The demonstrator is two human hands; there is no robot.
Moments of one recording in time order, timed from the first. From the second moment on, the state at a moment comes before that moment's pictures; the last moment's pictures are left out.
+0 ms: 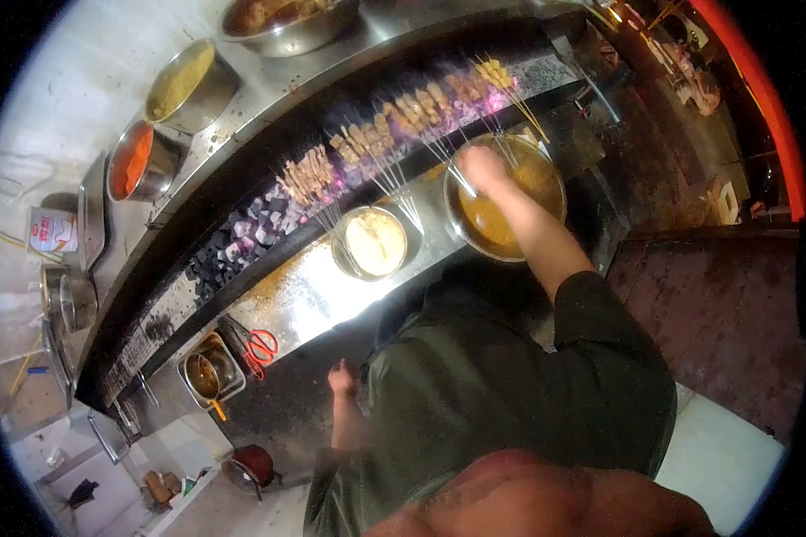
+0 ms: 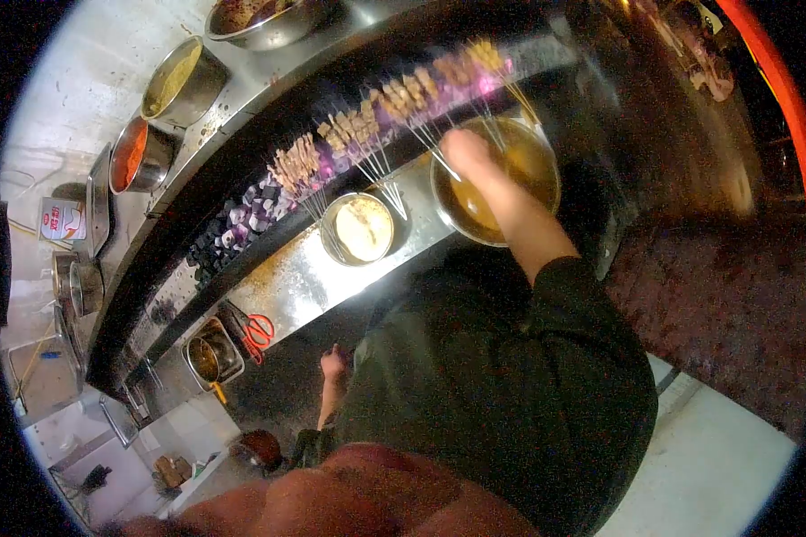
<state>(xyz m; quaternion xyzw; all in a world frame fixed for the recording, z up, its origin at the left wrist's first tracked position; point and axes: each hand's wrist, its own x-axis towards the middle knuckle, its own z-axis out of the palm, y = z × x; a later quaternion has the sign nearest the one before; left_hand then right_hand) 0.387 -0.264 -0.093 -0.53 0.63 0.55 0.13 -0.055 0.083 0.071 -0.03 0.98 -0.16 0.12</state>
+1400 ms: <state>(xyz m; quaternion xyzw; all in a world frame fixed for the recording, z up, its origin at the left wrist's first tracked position) -0.004 0.016 0.028 -0.29 0.38 0.85 0.20 -0.074 0.099 0.072 -0.01 0.94 -0.28 0.20</state>
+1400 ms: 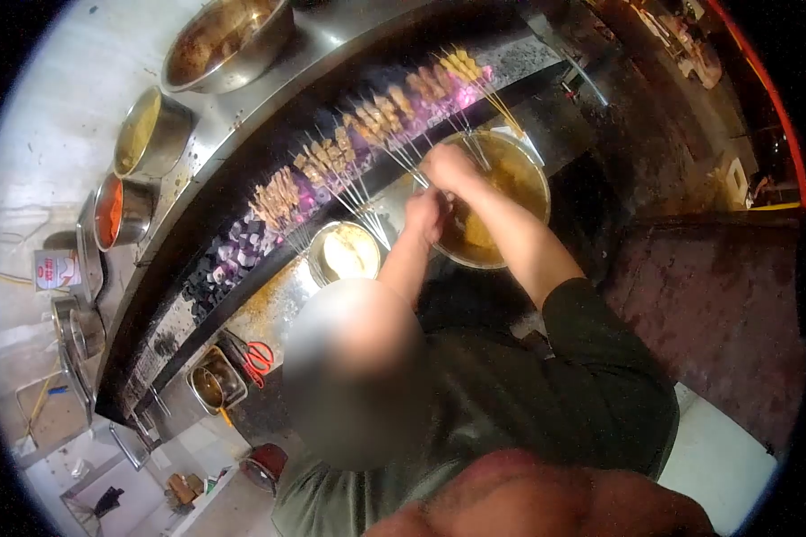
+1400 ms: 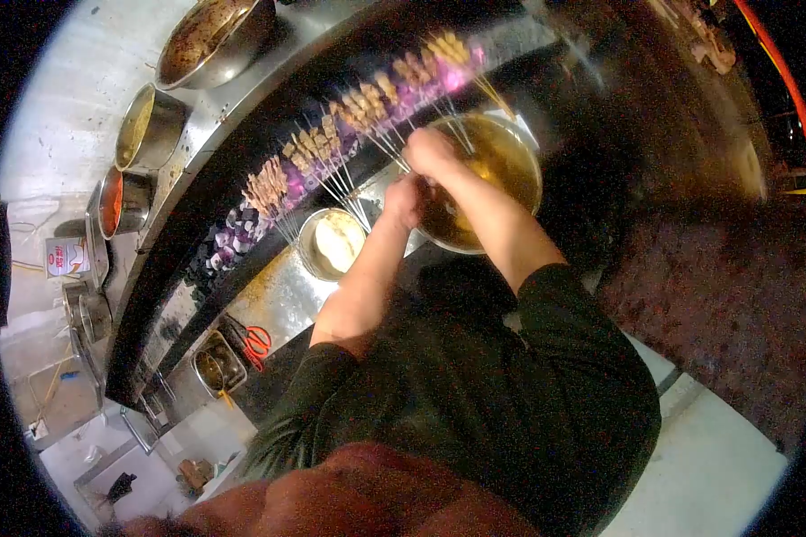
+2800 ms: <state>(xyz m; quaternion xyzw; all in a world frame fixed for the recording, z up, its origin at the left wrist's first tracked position) -0.004 0.014 0.028 -0.34 0.36 0.85 0.18 -0.059 0.124 0.053 -0.02 0.97 -0.20 0.09</state>
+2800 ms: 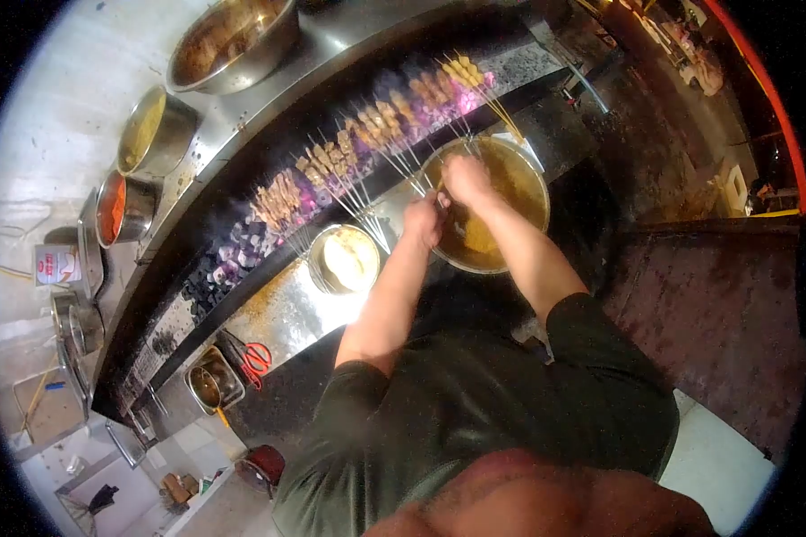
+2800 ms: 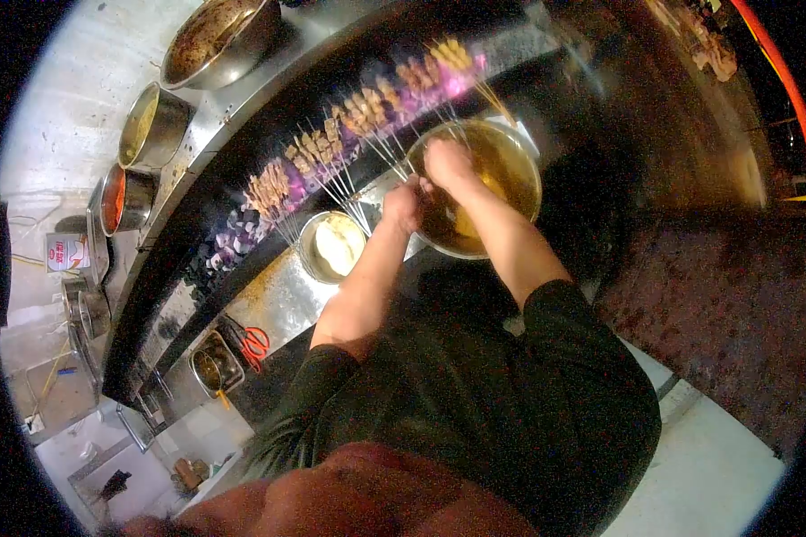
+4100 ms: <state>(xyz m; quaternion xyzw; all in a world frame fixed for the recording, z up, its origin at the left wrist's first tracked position) -0.004 0.013 0.025 -0.29 0.35 0.87 0.18 -0.049 0.115 0.076 -0.03 0.93 -0.34 0.13</state>
